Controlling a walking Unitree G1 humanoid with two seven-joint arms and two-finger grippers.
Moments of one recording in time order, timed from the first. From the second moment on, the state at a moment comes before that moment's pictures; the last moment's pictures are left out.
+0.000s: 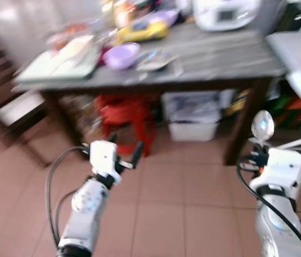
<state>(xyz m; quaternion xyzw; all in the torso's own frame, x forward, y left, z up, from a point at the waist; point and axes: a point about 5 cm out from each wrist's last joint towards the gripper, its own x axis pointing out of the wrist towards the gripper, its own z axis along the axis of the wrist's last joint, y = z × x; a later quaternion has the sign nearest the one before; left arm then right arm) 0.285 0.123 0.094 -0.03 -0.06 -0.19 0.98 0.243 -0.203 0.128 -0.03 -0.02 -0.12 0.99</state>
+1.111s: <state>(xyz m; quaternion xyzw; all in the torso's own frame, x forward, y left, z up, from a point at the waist) 0.284 0.124 0.092 -0.03 -0.05 -0.19 0.98 0.244 -0.193 0.125 -0.06 -0.01 -0.10 0.99</state>
